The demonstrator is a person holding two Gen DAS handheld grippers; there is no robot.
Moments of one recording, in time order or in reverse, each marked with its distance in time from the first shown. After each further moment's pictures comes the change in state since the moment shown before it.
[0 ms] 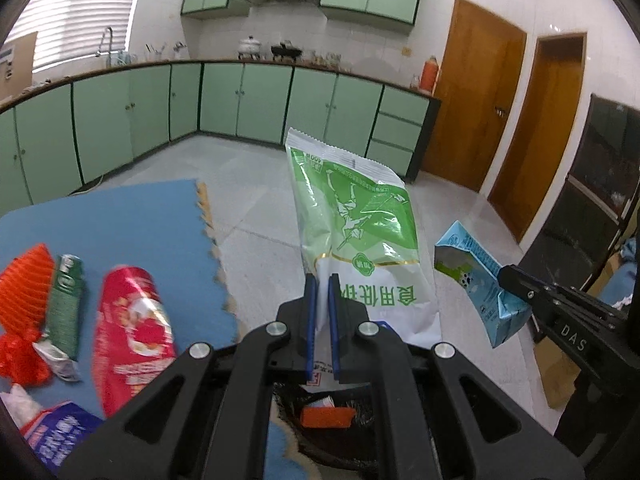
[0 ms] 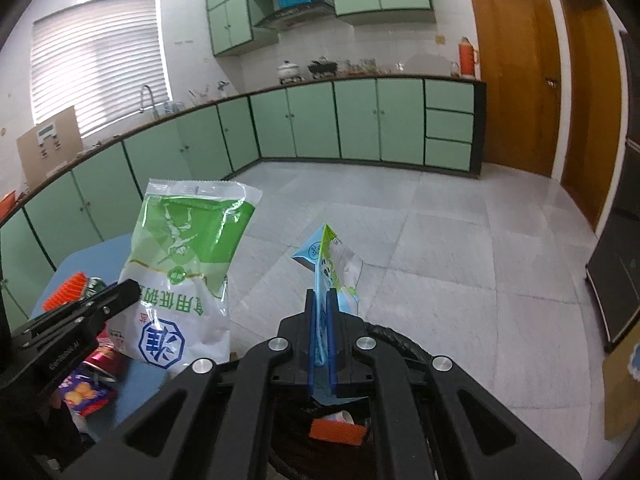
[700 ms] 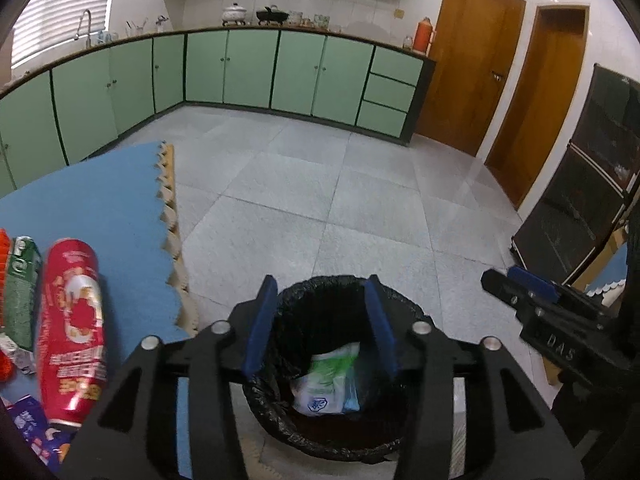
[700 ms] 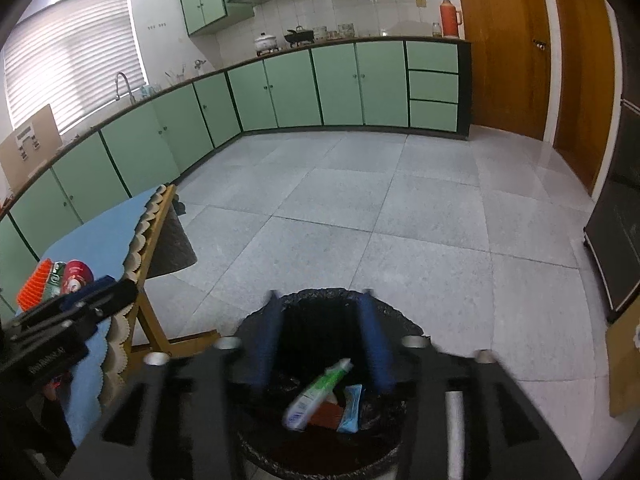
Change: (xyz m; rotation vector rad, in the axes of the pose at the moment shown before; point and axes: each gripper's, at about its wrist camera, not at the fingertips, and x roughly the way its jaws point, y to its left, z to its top) left arm 0.045 -0.020 -0.010 0.023 0.114 -0.014; right arm 0.030 -0.041 -0.025 0.040 0.080 -0.030
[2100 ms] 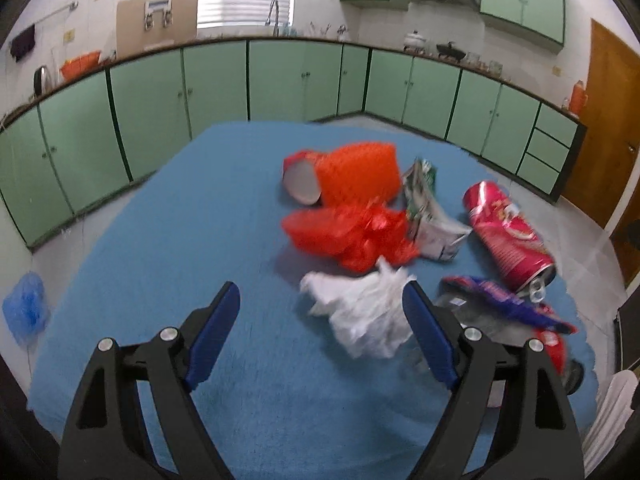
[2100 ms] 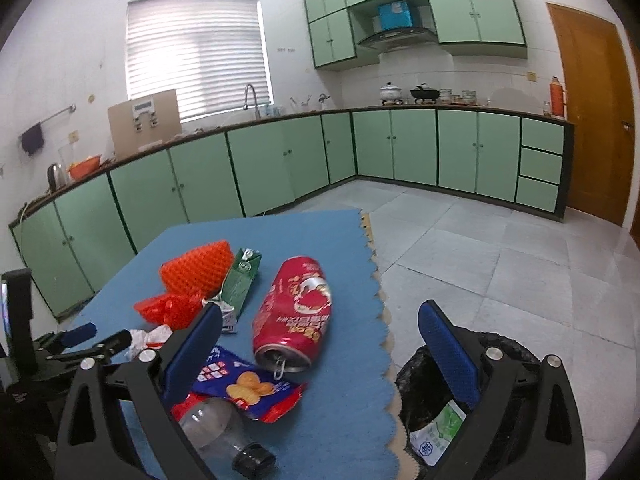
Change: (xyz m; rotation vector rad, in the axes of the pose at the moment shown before) left arm -0.212 0.237 -0.124 -0.294 -0.074 0.496; right arm -0.082 0.232 -0.054 -0.240 -0.172 0.306
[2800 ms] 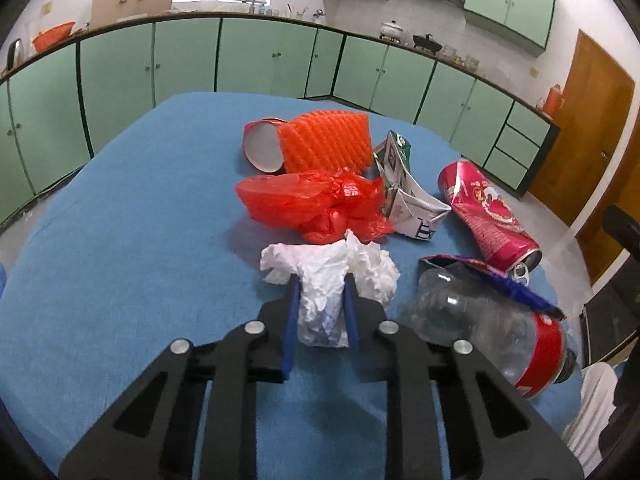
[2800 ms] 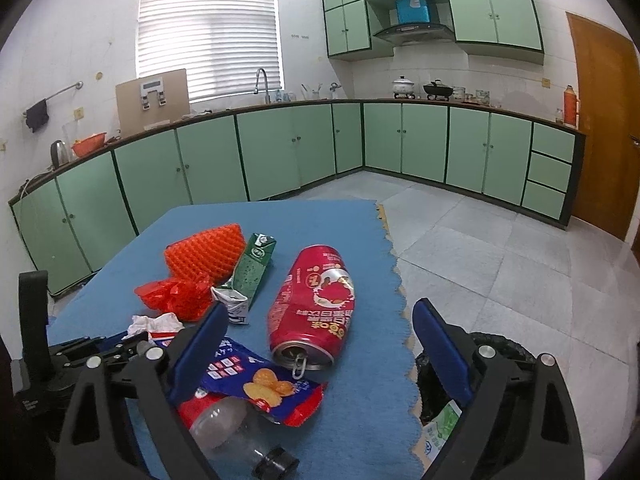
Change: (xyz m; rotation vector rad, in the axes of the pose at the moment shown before) left arm 0.023 -0.006 -0.012 -0.035 0.047 -0.158; right arm 0.014 0.022 0.001 -0.059 0.034 0.008
